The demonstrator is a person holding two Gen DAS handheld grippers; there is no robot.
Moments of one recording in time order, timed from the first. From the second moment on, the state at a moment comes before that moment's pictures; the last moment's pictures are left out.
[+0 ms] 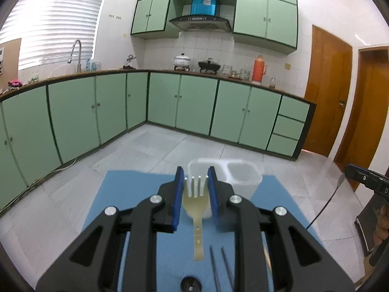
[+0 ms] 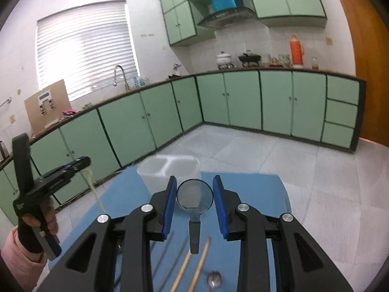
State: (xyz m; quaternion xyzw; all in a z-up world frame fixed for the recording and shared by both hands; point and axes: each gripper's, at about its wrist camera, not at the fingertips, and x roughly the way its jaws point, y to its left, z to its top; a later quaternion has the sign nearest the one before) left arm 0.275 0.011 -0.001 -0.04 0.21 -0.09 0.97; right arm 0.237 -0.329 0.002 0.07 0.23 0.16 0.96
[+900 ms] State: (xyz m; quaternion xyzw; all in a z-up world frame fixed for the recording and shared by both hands) left arm 0.433 -0.043 -0.019 -0.03 0.21 -0.11 0.97; right arm 0.423 -0.266 -0.019 0.08 0.26 0.19 0.94
